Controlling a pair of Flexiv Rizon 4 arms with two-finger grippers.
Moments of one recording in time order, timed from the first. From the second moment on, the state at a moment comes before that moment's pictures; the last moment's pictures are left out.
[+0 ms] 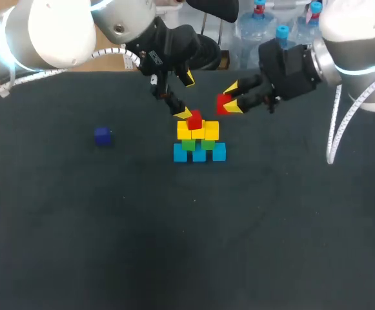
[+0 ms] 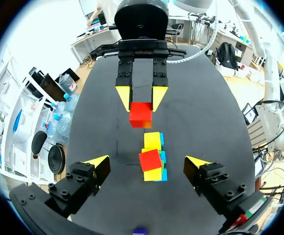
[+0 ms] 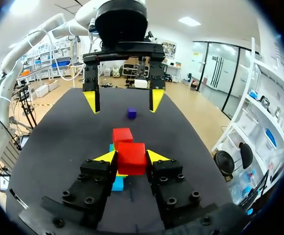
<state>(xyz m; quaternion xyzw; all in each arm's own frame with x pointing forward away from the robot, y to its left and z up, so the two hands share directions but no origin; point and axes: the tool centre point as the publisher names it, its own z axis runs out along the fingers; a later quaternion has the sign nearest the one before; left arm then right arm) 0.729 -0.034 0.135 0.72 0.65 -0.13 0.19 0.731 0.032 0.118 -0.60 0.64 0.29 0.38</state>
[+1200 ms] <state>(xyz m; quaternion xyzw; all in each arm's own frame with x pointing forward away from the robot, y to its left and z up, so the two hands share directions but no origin) 0.729 -0.034 0.135 0.72 0.65 -0.13 0.19 0.715 0.063 0.098 -0.61 0.64 0.31 0.36</state>
